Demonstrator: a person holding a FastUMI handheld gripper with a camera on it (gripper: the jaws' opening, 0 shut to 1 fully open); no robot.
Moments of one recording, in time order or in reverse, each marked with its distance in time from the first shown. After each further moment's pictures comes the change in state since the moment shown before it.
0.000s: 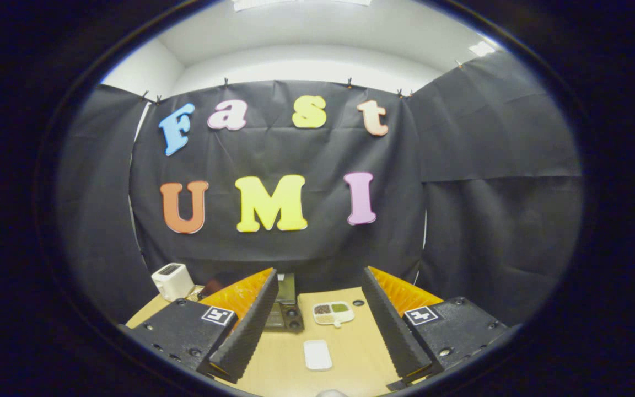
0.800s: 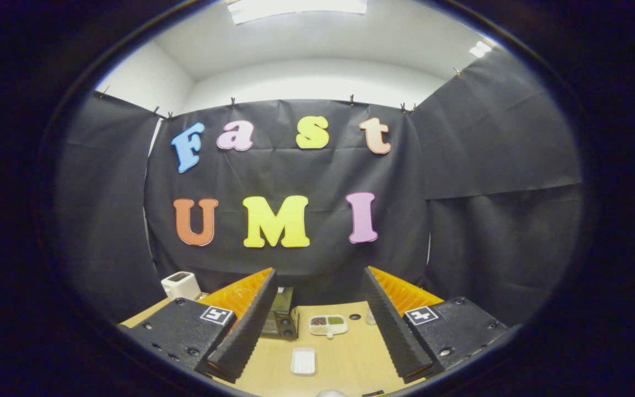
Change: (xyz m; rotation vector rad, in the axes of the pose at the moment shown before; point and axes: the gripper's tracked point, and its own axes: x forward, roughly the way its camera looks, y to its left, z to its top) arm -0.011 -0.046 0.021 0.012 -0.051 0.102
